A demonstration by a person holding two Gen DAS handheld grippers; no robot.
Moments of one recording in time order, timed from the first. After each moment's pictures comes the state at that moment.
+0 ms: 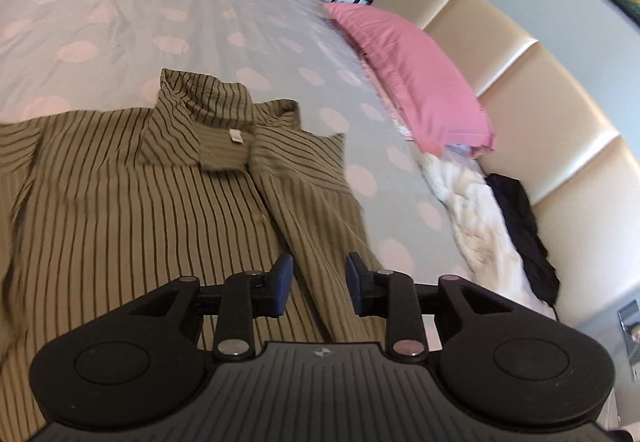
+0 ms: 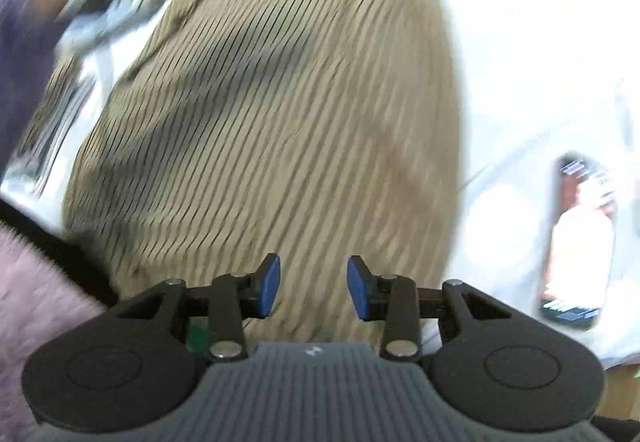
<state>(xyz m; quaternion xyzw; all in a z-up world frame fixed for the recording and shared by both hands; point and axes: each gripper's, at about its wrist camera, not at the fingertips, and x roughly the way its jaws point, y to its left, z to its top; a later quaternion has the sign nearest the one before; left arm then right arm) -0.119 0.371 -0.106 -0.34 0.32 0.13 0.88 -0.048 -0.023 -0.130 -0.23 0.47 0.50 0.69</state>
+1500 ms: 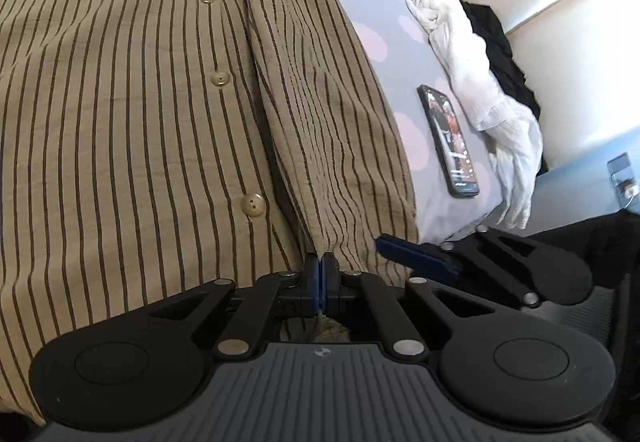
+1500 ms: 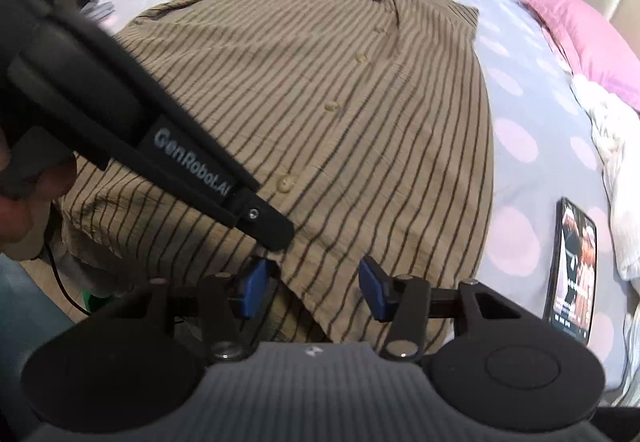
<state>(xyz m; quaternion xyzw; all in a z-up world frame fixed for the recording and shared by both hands) -0.206 0.152 -0.208 -0.37 0.46 0.05 0.81 -0.151 -0.029 -0.197 -0.34 0.33 0.52 0.71</state>
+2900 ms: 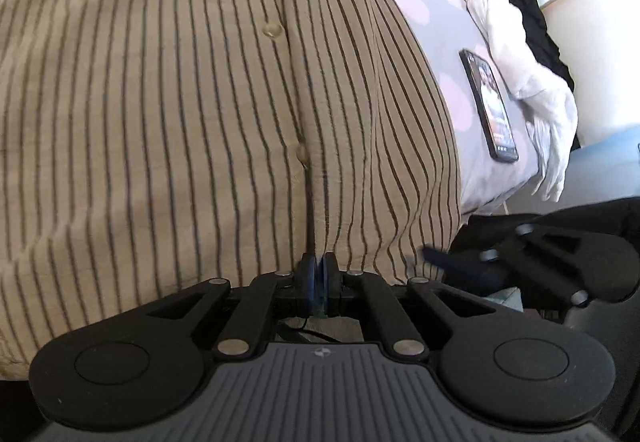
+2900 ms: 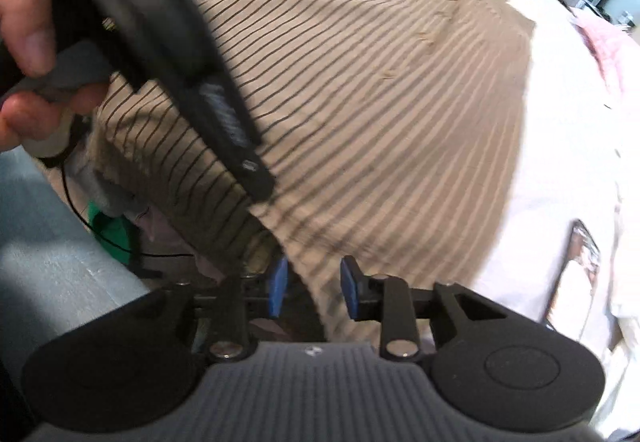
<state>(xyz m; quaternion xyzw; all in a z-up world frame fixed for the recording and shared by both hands) -0.221 0.156 -0.220 -0.34 0.52 0.08 0.78 -0.156 -0.043 -0.186 -0.42 0.34 0.54 0.64</state>
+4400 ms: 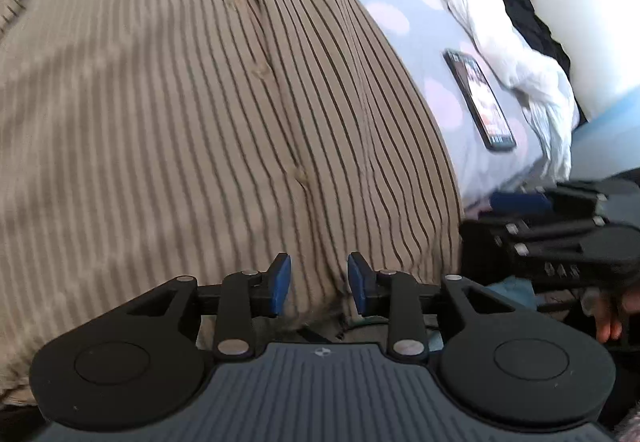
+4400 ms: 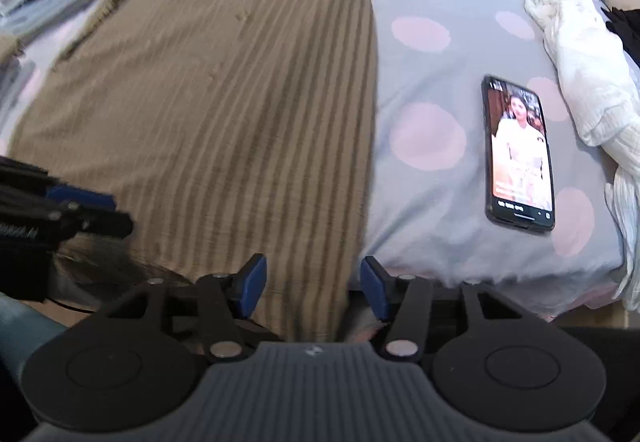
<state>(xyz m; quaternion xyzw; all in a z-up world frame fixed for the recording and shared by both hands) -0.228 0.148 -0.180 -0.25 0.51 0.10 0.82 -0.067 -0.074 -0.160 -0.25 0.48 0.43 0.72</state>
